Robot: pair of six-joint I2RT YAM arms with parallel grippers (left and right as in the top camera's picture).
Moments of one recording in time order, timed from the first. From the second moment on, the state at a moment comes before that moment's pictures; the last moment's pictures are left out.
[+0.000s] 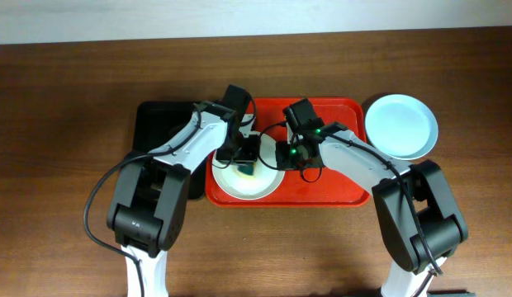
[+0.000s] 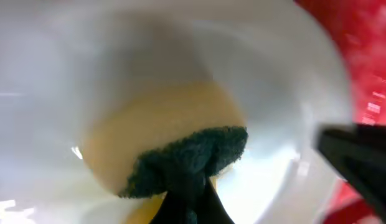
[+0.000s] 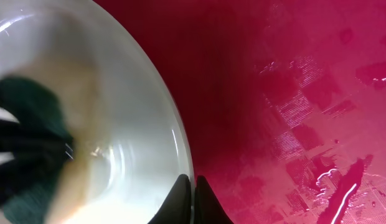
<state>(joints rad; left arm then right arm) -0.43 2.12 1.49 -0.81 0.33 -0.25 0.43 1.93 1.19 -0.51 -0.20 0.40</state>
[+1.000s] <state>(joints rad) -0.30 1.82 1.45 -1.01 -0.02 -0.25 0.43 1.93 1.19 -0.51 -0.21 0.39</state>
